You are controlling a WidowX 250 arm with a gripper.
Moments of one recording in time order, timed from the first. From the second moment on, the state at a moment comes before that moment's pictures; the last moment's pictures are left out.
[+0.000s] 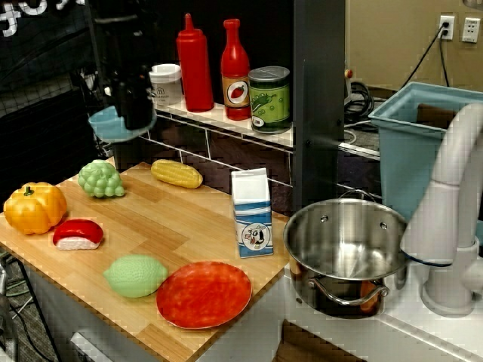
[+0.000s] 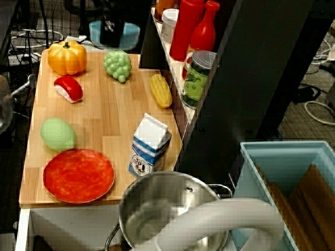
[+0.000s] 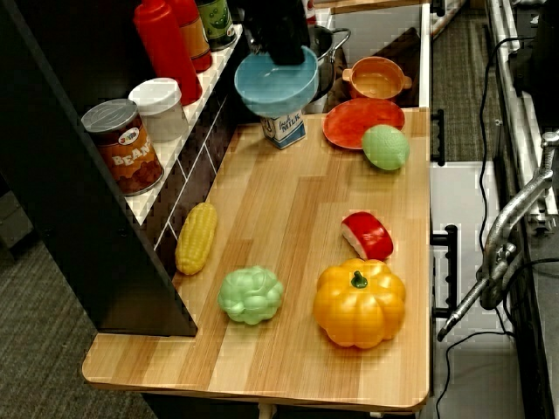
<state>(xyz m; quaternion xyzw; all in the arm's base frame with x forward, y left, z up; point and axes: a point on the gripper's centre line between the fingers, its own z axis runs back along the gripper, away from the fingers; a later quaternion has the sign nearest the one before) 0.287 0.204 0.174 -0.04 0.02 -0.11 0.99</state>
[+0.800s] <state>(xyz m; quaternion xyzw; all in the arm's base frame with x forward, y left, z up) 0.281 0.203 0.178 -0.05 0.02 -0.11 0.99</state>
